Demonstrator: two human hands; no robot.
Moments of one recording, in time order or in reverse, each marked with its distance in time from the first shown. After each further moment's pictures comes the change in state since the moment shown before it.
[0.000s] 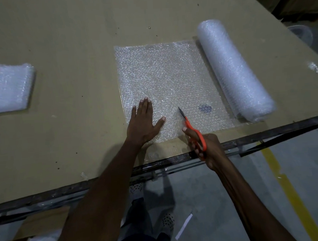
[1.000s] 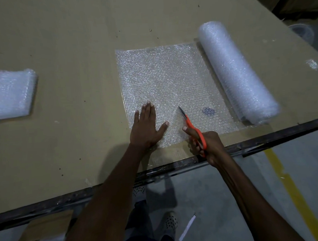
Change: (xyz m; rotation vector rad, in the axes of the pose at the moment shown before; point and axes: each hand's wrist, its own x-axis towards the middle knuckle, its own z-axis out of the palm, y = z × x) left_hand -0.002 0.000 -0.002 -0.012 0.013 0.016; right_hand 0.020 -0.009 0.009 0.107 -0.075 0.036
